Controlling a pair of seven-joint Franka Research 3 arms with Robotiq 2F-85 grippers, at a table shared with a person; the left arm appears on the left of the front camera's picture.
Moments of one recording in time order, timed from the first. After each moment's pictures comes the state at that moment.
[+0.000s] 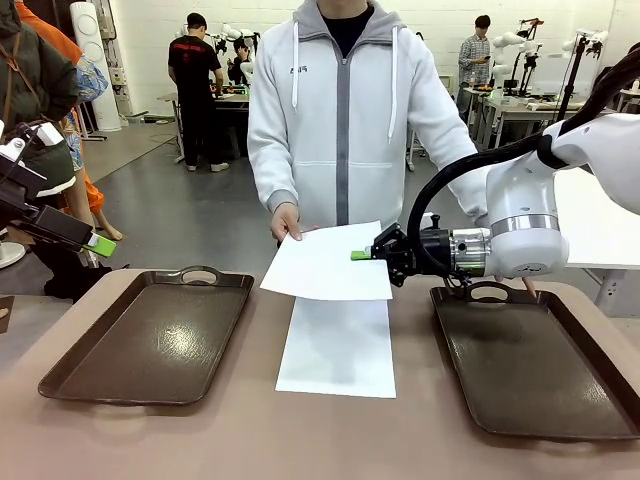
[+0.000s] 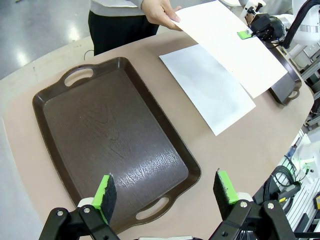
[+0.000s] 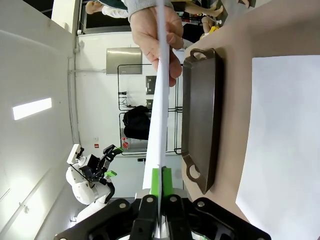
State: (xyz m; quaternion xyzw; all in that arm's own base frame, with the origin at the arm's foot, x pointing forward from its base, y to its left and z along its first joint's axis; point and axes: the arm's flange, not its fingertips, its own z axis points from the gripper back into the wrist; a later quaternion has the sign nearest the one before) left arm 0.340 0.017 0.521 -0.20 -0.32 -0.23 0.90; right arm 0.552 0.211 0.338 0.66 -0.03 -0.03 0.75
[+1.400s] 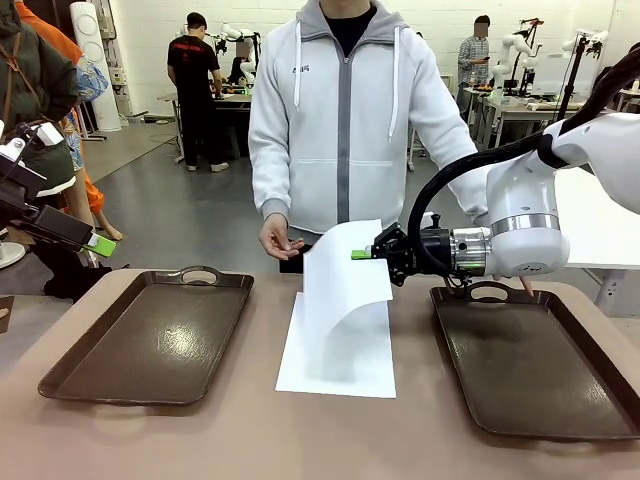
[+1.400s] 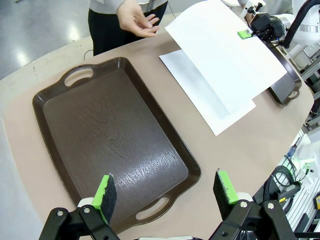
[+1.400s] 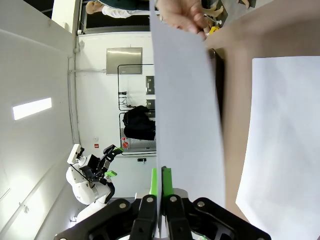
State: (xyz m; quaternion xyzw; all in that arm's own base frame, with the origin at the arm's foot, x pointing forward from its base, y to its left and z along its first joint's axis) left arm 0.340 0.017 0.521 -0.20 -0.32 -0.23 0.90; right arm 0.552 0.211 0.338 0.66 -0.03 -0.03 0.75
